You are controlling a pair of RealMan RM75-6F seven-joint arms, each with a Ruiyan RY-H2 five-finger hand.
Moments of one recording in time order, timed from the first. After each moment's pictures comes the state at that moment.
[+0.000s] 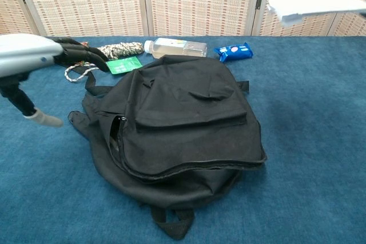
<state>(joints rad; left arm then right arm) -0.57 -1.20 -0.11 -1.75 1.58 0.96 0.26 0.51 -1.52 0.10 -0.87 -1.74 1.82 0.11</state>
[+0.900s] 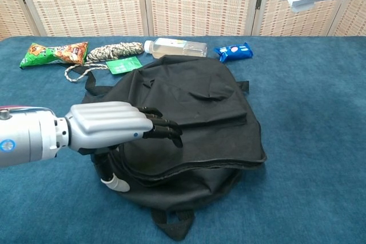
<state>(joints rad) -0.78 -1.49 -0.05 -1.64 1.48 0.74 0.33 0.49 -1.42 0.12 -1.03 -1.77 1.79 -0.01</state>
